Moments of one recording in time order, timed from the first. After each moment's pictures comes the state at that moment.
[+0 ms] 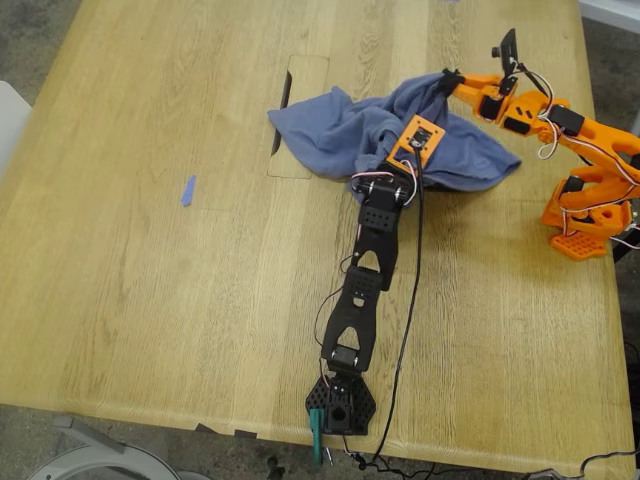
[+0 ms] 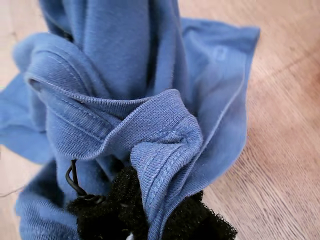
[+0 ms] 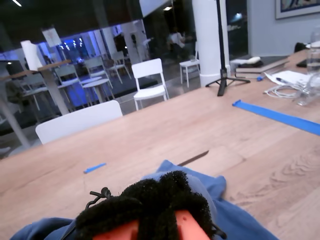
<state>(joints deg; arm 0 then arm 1) 15.4 47.8 -17.1 104.2 -73.1 17.5 139.5 120.1 4.7 -78.2</state>
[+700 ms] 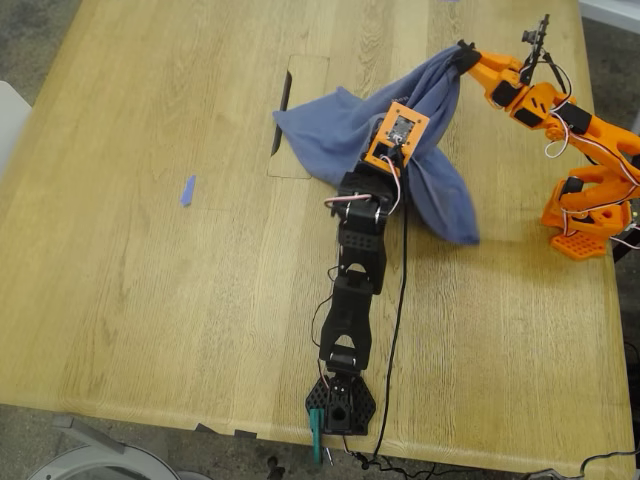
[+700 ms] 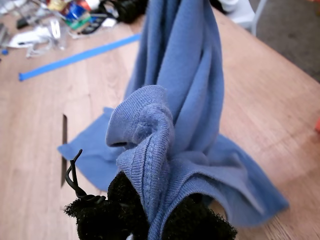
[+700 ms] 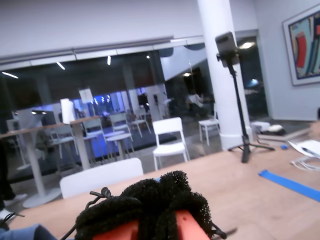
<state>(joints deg) 11.3 67.3 -17.1 104.2 -73.1 15.1 140.5 114.1 -7.0 -79.3</state>
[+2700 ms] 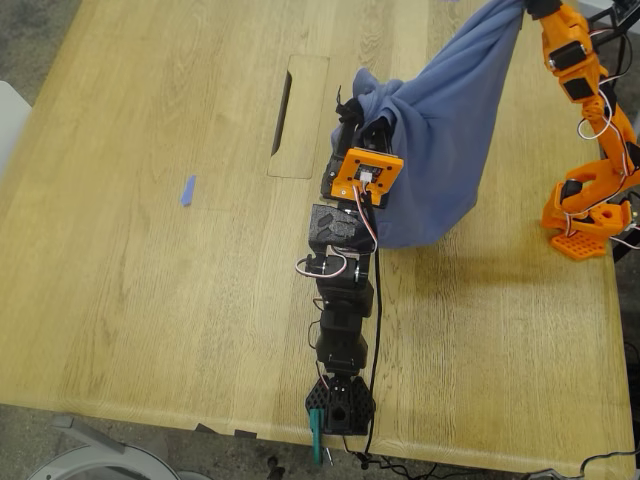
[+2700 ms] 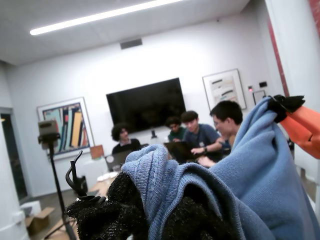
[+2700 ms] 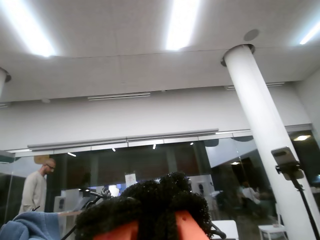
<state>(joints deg) 6.1 91.0 -7.8 63.3 -75.0 8.9 125.2 64.1 -0.1 -81.3</state>
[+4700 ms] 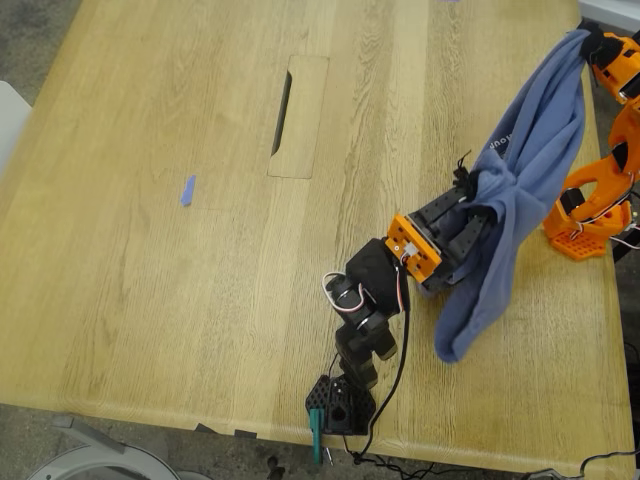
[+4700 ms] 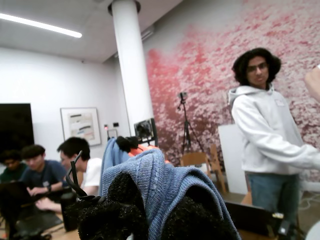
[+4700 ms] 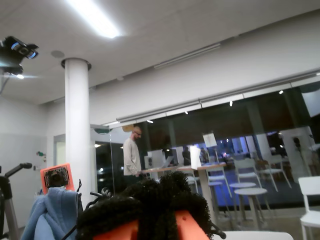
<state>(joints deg) 54.1 100.3 -6.1 70.0 -77.5 -19.9 124.4 39.6 35.2 -82.2</state>
